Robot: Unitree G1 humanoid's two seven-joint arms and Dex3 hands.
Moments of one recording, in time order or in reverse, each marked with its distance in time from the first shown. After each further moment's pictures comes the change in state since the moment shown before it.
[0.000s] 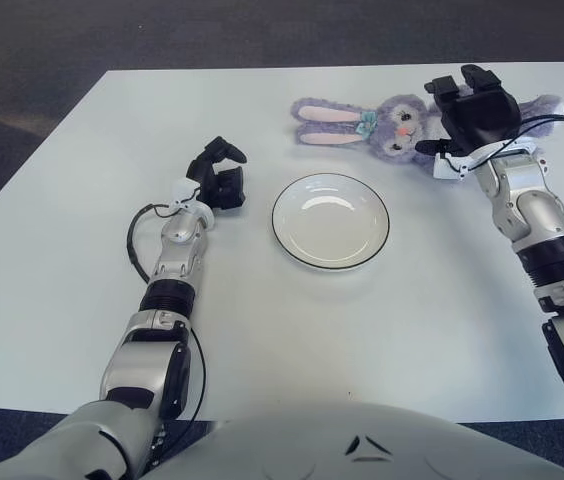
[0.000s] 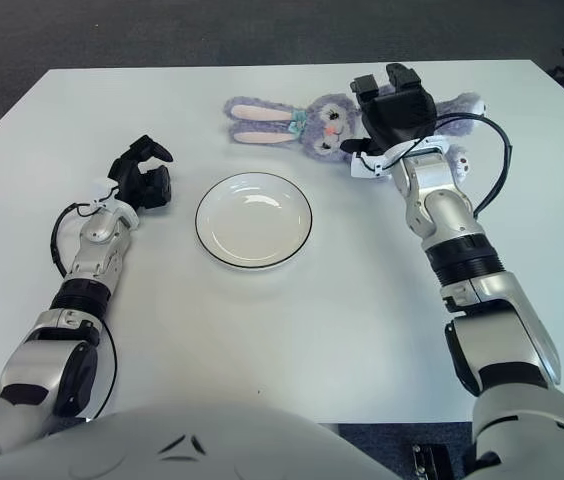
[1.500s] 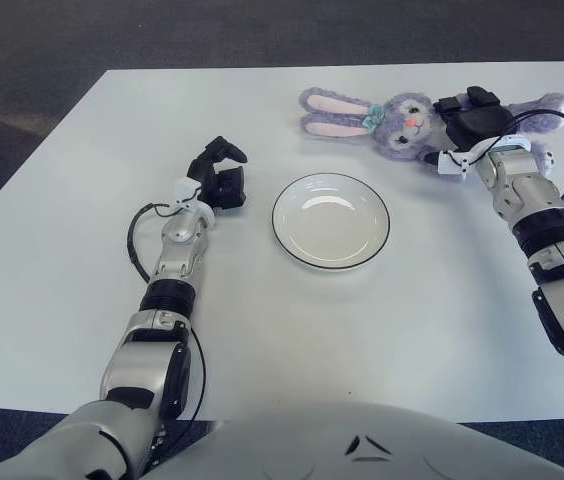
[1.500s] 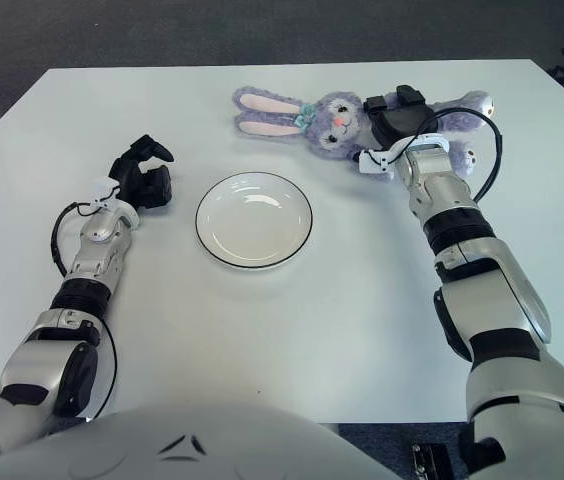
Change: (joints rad) left arm 0.000 0.000 -0.003 -0.007 0.009 -0.003 0.011; right arm -0.171 0.023 0.108 0.429 0.085 -0.046 0.063
